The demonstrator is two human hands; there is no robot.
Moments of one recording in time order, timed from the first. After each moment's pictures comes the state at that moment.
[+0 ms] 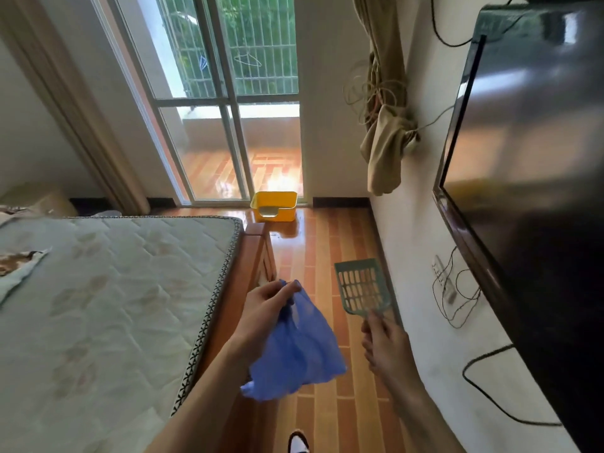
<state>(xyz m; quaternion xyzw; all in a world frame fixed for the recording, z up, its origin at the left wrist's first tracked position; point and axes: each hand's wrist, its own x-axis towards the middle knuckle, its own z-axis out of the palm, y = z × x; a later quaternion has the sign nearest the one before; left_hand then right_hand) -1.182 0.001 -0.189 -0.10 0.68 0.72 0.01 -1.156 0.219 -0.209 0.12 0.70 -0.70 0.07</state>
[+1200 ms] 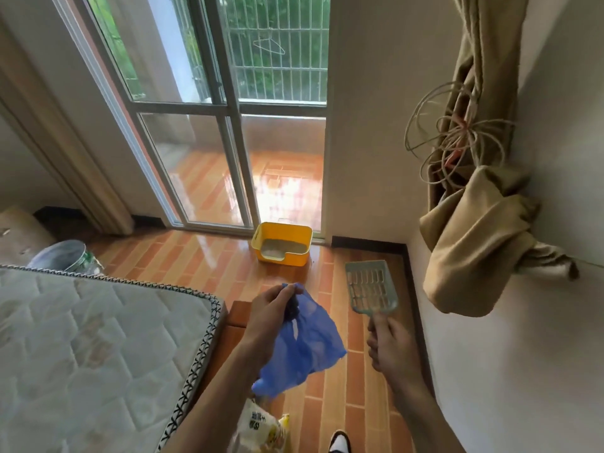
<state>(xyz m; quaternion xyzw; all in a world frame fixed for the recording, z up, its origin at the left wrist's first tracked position) -1.846 -0.095 -0.235 -0.23 0.66 0.72 -0.03 -1.837 0.115 -0.232 0.13 0.72 -0.67 0.11</state>
